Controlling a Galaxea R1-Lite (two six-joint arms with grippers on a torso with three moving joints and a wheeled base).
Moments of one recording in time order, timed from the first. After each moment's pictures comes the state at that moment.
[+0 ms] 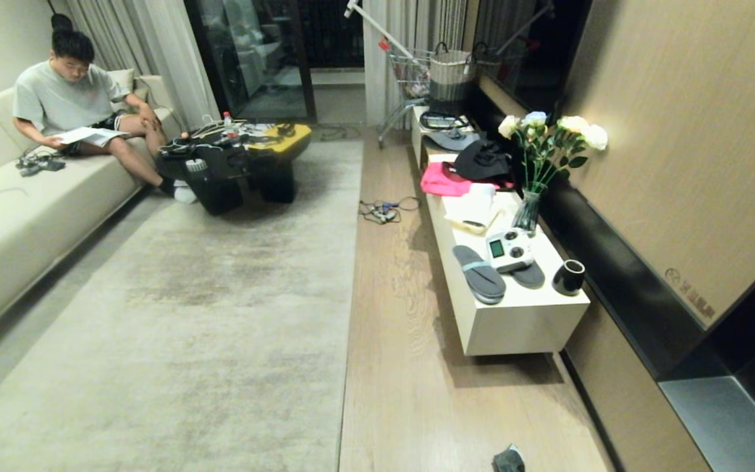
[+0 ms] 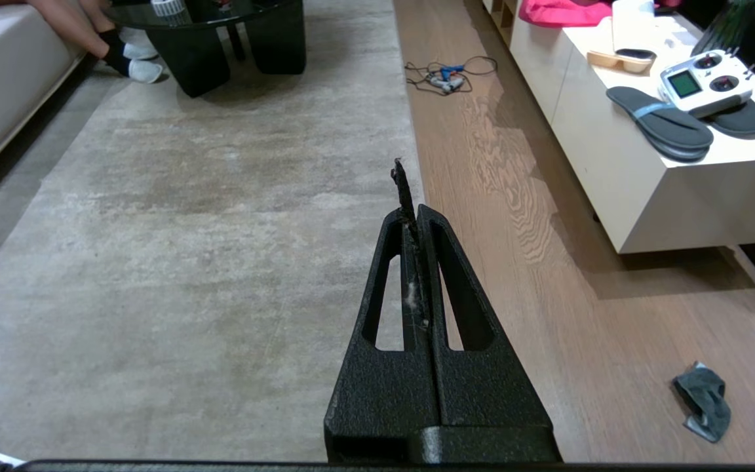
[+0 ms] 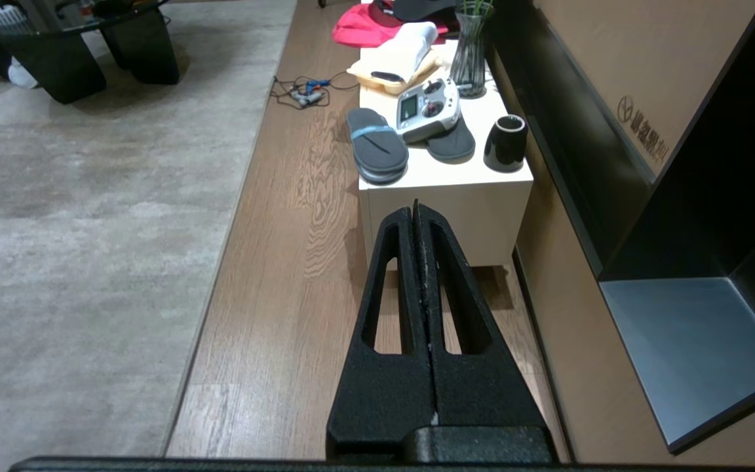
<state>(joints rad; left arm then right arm) -0.01 0.00 0.00 0.00 -0.01 0.04 0.01 0.00 0.00 -0.01 0.01 0.02</state>
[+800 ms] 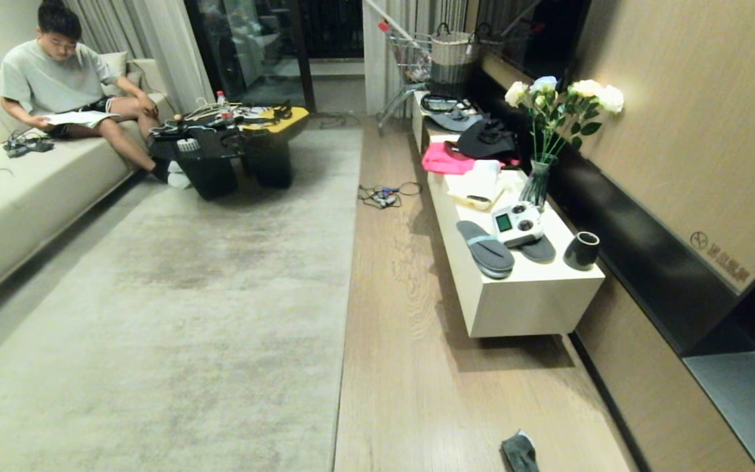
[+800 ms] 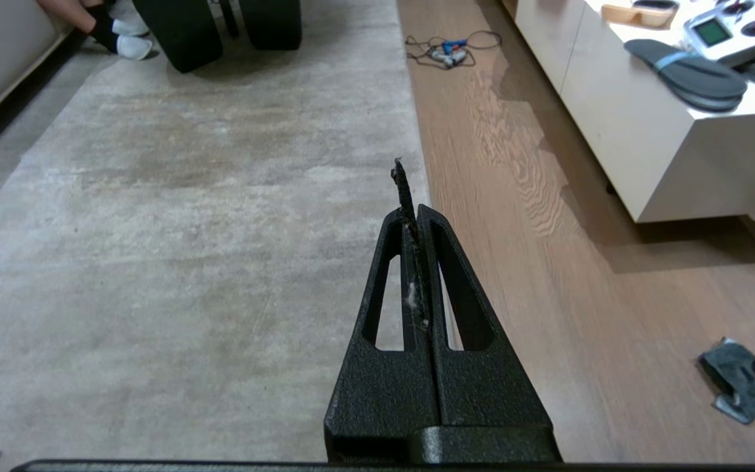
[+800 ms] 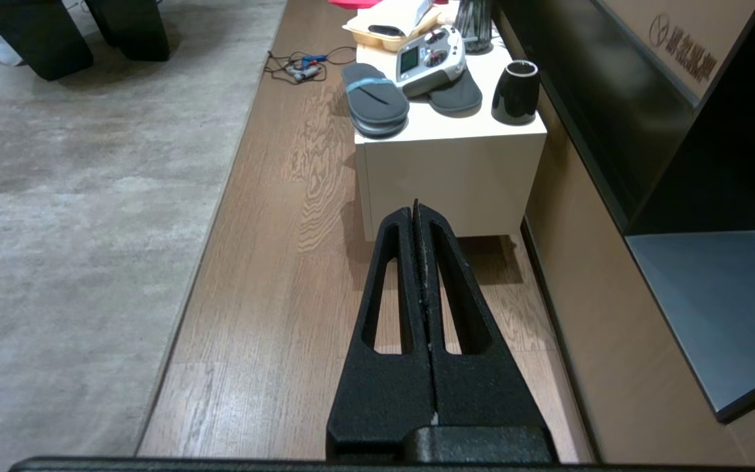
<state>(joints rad) -0.01 0.00 0.00 0.00 -0.01 0.04 0.01 0.00 0.00 -0.01 0.01 0.02</state>
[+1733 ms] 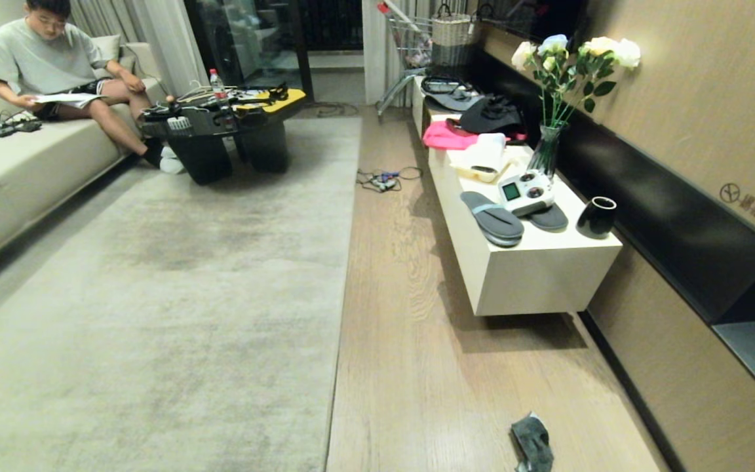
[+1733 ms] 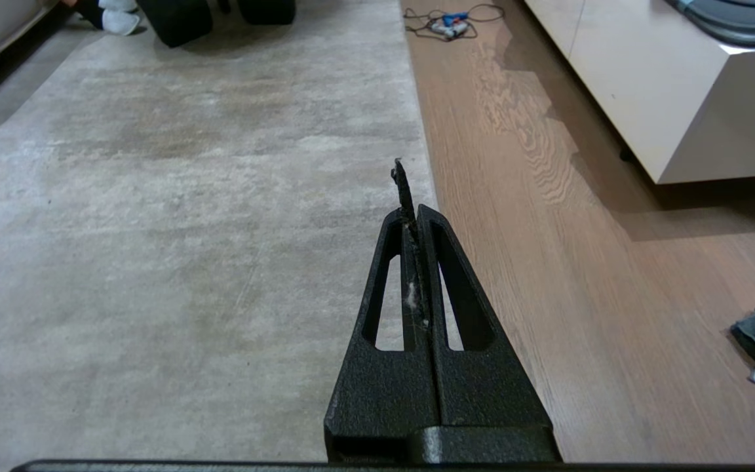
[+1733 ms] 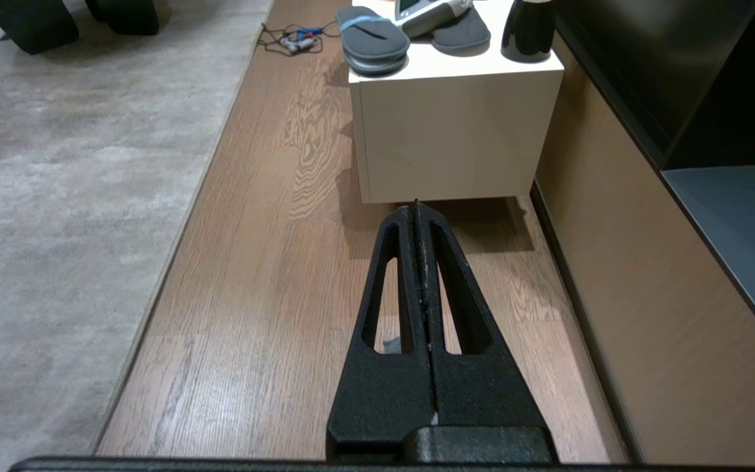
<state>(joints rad) -0.01 0.00 0.00 0.00 -0.01 0.04 0.01 0.00 0.00 -0.01 0.01 0.02</state>
